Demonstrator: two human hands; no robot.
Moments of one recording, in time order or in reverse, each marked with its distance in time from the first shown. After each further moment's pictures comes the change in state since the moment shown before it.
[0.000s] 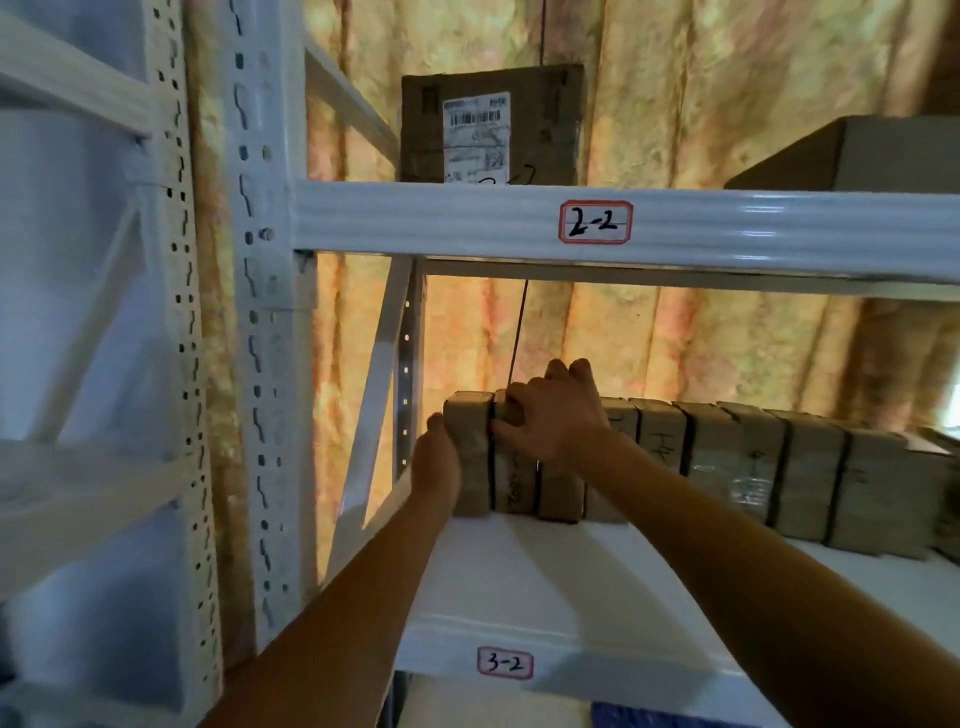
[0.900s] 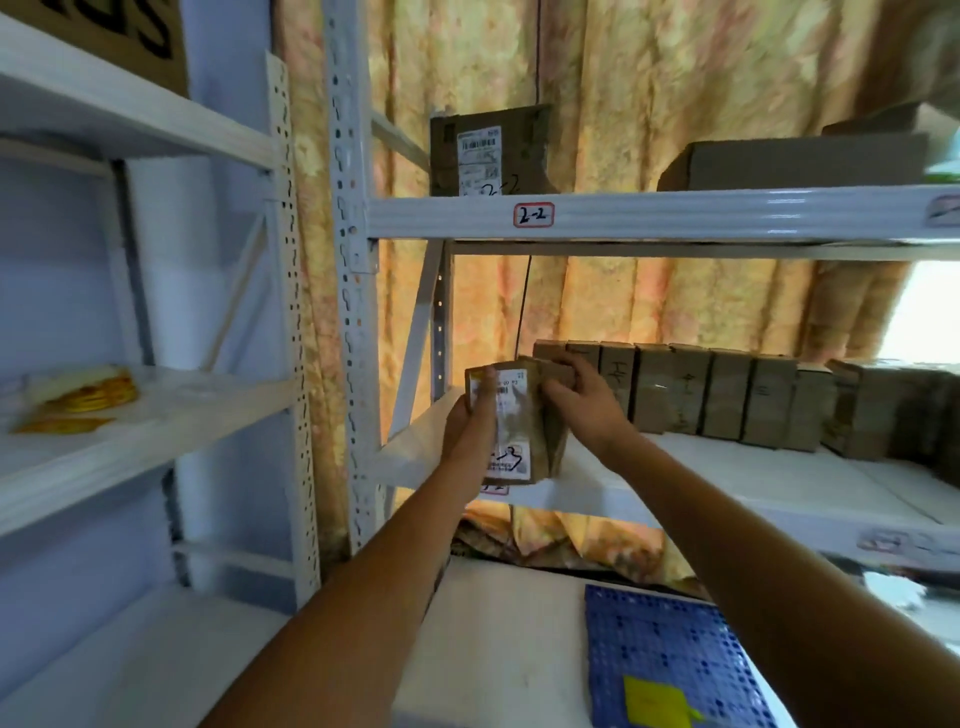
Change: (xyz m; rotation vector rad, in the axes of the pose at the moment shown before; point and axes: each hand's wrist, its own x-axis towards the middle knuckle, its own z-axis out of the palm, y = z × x) left_hand -0.237 0.058 -0.024 0.130 -0.043 -0.060; right_hand -0.189 -0.004 -0.058 1.457 0.069 0.304
